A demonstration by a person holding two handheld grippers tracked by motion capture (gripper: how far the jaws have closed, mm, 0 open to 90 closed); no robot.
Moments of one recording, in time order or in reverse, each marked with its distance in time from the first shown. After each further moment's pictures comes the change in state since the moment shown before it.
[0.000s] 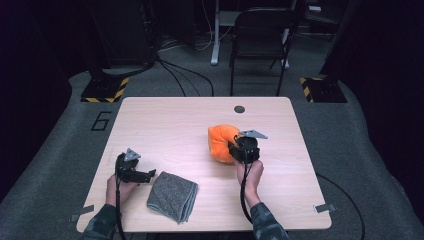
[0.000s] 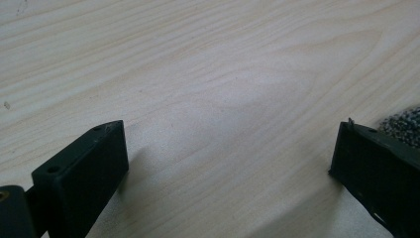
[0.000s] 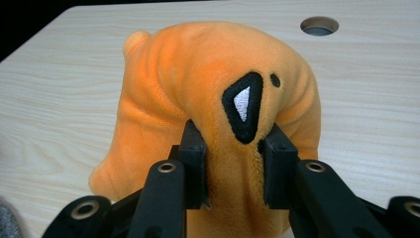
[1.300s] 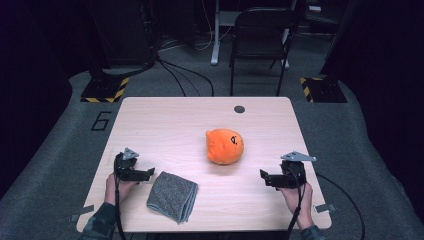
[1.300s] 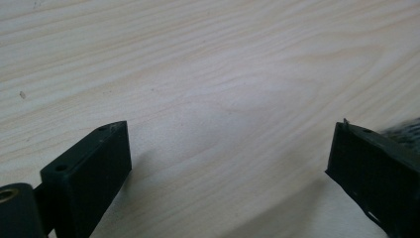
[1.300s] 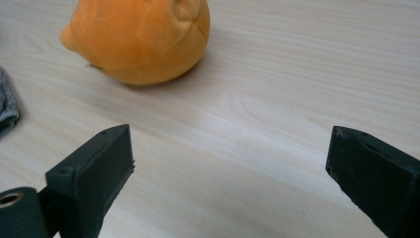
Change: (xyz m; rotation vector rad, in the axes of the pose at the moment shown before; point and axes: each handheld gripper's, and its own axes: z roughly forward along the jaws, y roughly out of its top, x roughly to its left) left arm 0.002 0.004 -0.010 -0.021 -0.007 -0.089; right arm -0.098 -0.049 -0.102 0.097 0.056 -0.152
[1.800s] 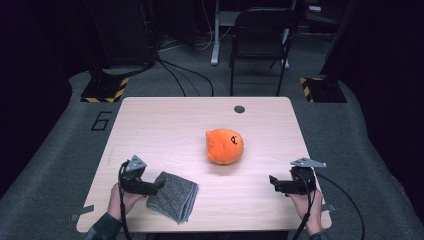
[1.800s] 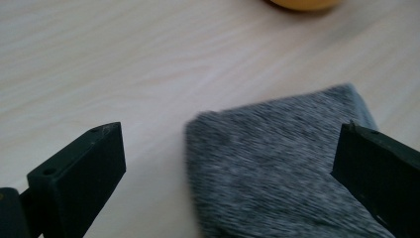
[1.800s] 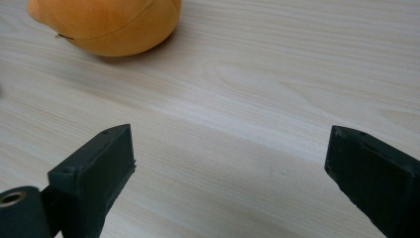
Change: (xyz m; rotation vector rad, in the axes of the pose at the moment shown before) left arm -0.085 0.005 -0.045 -0.012 -0.144 0.120; right arm -0.018 -0.019 -0.010 0.035 -0.030 0.031
